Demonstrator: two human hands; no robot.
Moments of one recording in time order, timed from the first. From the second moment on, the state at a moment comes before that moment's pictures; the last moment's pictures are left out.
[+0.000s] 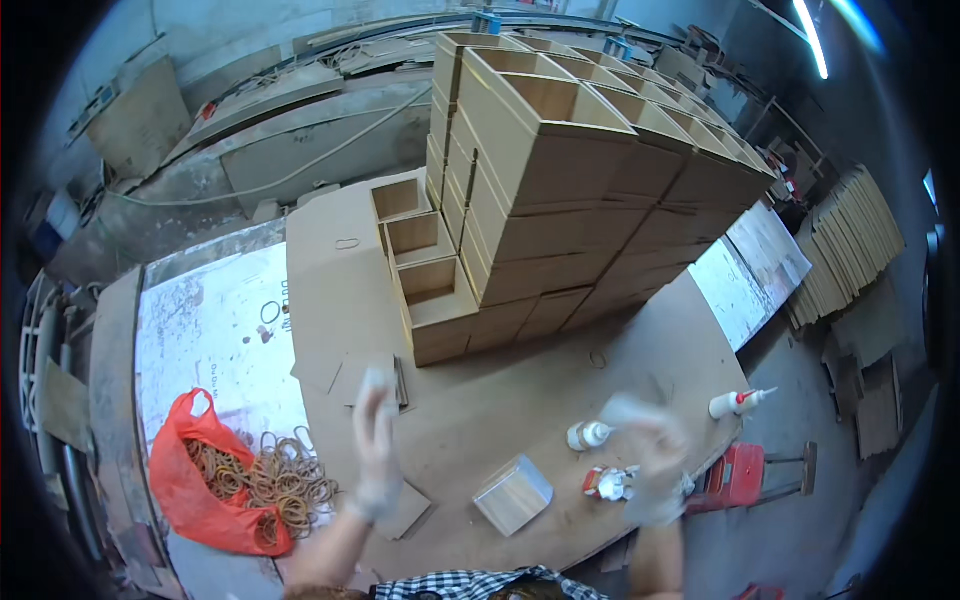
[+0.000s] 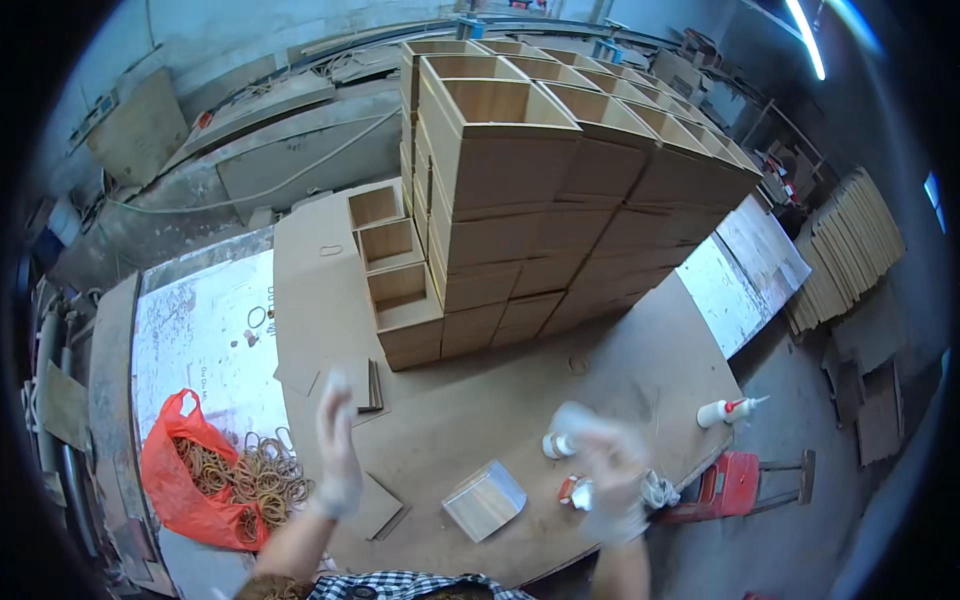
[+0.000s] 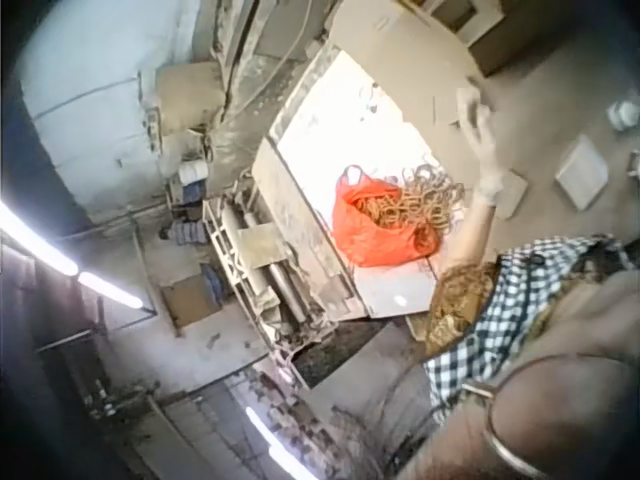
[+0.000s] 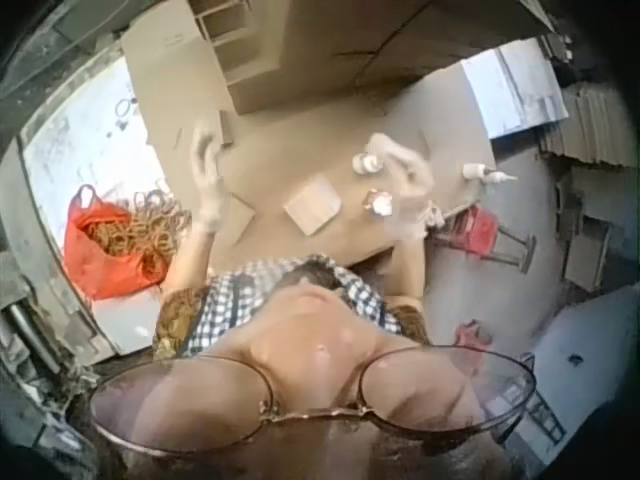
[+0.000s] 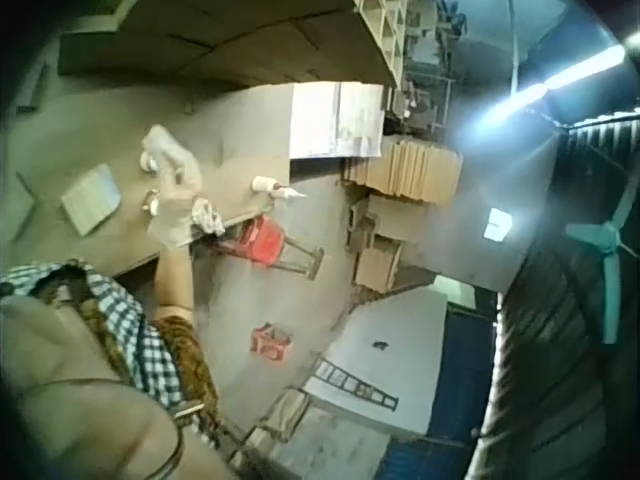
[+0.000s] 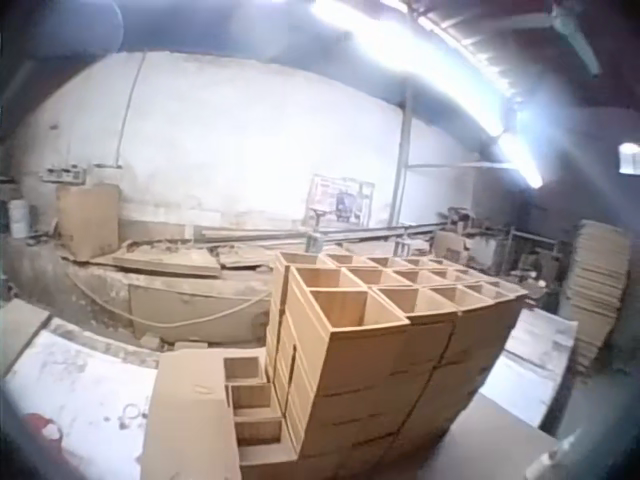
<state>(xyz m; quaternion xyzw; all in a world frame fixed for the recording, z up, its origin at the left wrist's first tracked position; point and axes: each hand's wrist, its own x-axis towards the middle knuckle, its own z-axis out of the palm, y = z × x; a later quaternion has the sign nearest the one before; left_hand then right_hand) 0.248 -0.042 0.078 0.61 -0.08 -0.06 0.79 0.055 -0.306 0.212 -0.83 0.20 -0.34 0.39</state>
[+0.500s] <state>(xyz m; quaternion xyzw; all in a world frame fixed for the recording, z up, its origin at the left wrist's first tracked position) 0.013 0.095 -0.080 0.81 -0.41 0.00 0.43 -0.139 -0.181 -0.051 -0.95 -0.03 -0.11 0.30</state>
